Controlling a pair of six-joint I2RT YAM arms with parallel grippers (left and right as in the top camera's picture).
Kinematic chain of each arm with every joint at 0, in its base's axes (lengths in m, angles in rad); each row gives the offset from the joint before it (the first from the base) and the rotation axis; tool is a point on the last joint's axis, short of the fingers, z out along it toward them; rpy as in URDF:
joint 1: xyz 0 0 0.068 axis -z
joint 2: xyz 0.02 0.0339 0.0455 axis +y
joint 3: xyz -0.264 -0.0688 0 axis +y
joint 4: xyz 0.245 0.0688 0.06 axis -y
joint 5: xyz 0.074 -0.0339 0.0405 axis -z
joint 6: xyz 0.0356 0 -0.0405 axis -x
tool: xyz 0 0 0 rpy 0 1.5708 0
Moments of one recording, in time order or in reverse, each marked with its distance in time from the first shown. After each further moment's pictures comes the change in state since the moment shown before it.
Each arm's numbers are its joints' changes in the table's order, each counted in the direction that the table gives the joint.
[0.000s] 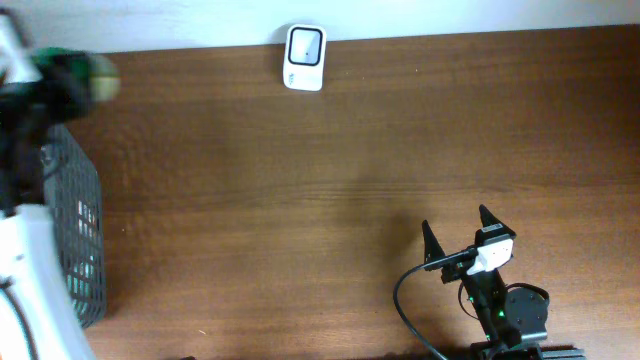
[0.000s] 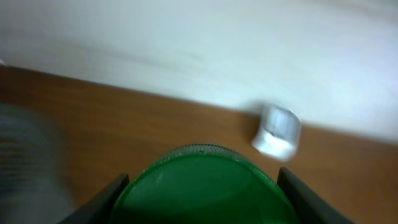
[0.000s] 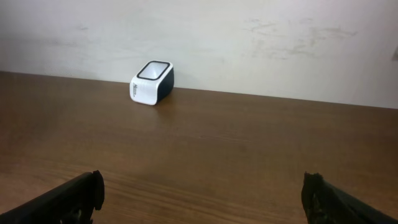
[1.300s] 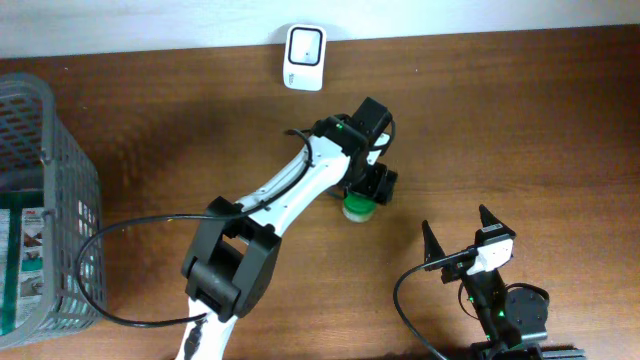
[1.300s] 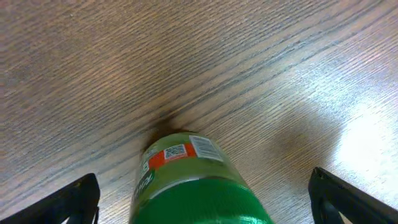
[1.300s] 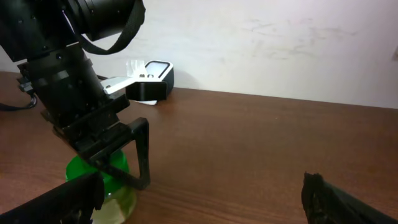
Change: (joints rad) left arm 1.016 0.724 -0.005 -0.103 -0.129 0.115; right arm 0.000 0.000 0.000 0.000 0.000 0.000
